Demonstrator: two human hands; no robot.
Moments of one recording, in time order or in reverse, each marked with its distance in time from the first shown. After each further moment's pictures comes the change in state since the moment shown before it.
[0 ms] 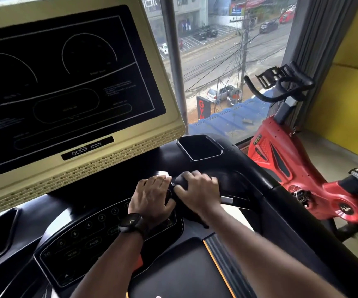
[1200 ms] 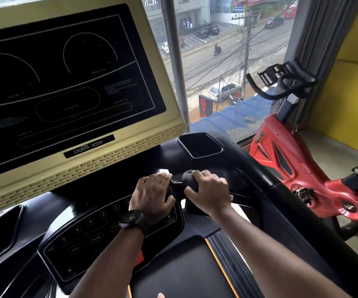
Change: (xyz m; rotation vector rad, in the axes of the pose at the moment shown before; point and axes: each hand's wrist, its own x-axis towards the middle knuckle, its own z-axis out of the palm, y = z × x) left_hand -0.001 -0.001 0.000 0.018 -0.013 0.010; right_hand -0.008 0.029 0.003 -0.003 0.077 -0.020
